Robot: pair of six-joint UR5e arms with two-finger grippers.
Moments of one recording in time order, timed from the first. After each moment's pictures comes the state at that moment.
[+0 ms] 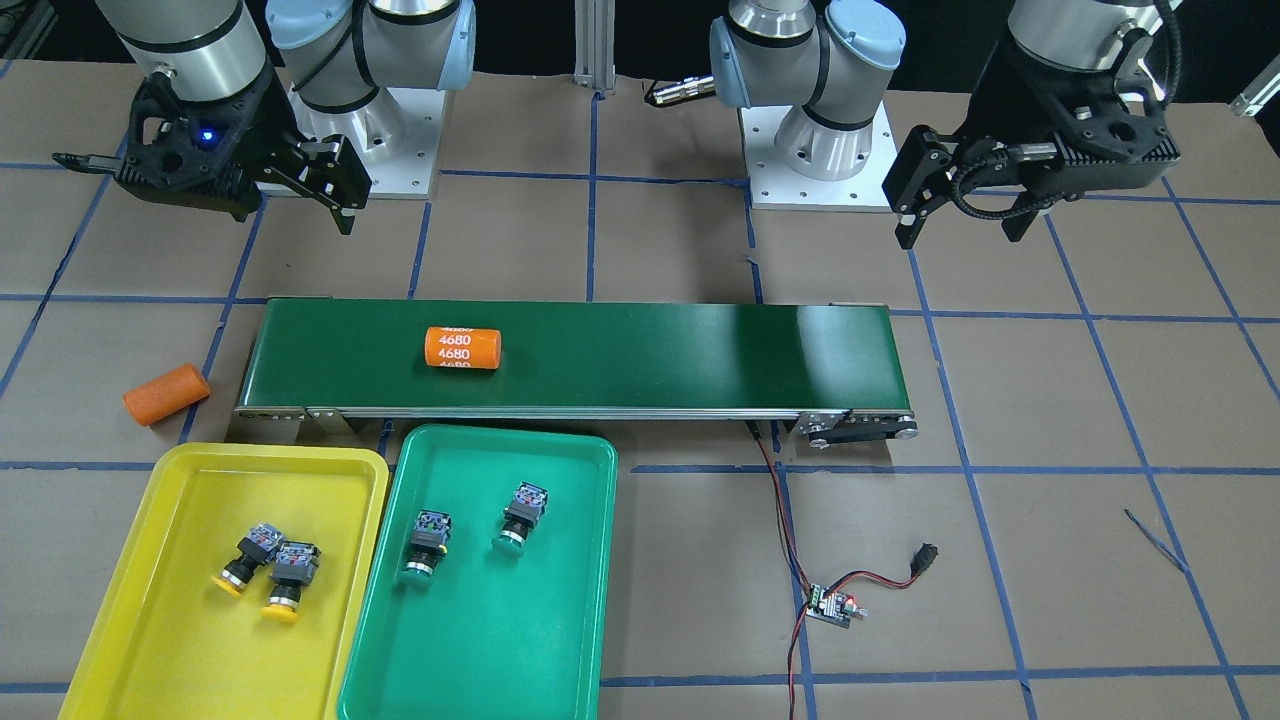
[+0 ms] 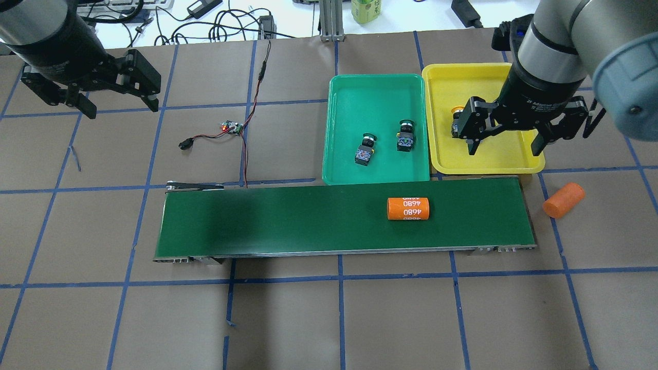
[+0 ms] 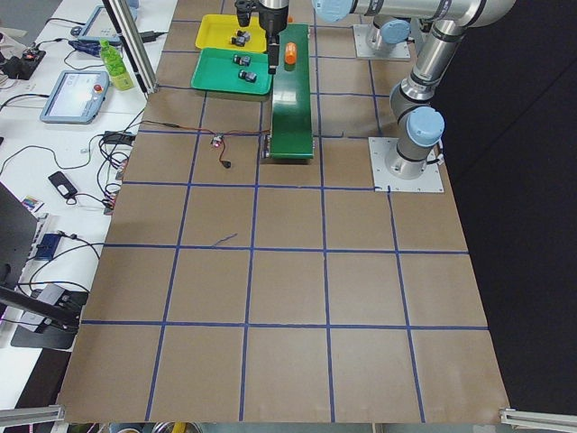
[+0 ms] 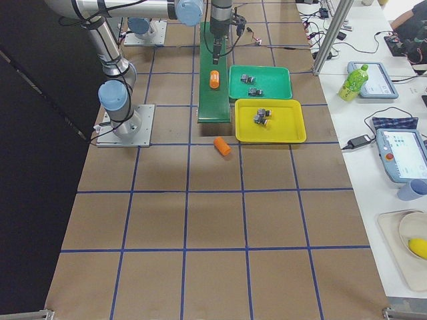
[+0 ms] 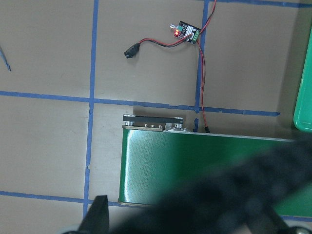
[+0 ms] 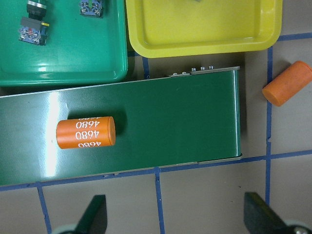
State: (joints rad) left arm -1.46 -1.52 -1.53 -1.59 1.60 0.02; right arm 1.56 -1.65 1.67 -1.52 -1.61 0.08
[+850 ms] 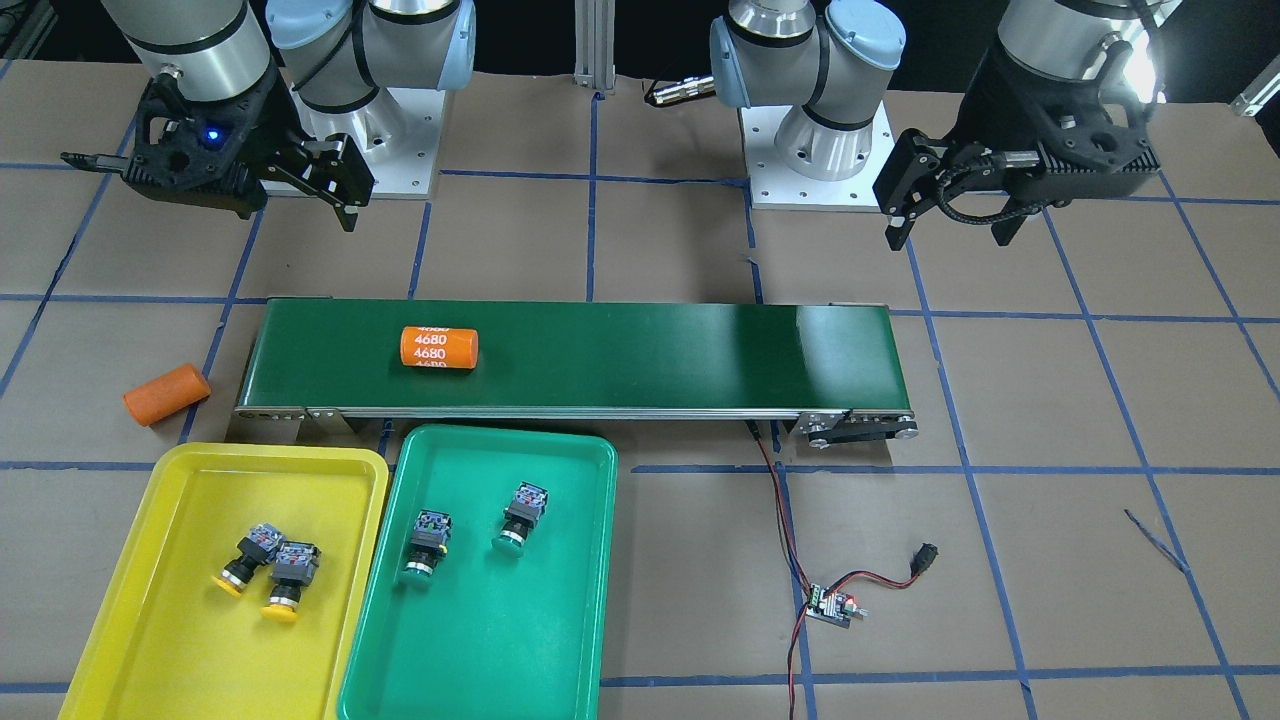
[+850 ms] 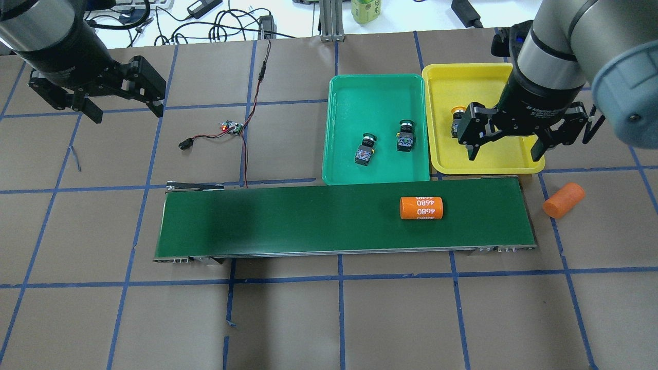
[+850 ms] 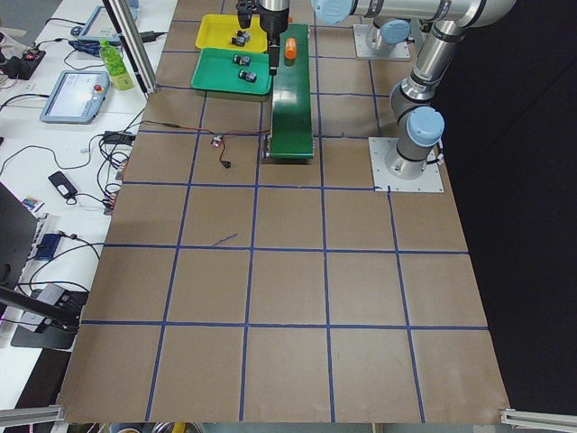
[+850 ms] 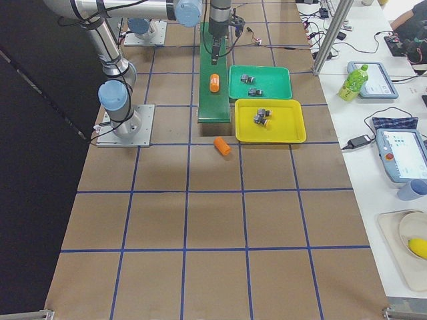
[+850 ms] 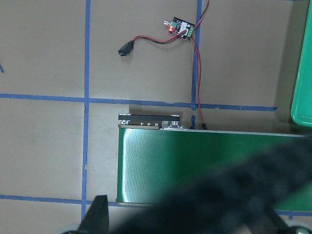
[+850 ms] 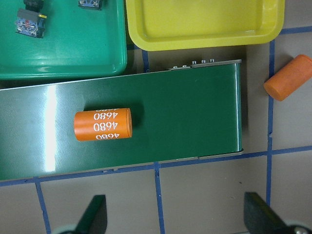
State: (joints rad) left arm -1.47 -1.52 -1.54 -1.59 1.59 0.04; right arm 1.56 -1.67 1.70 -1.52 -1.61 0.08
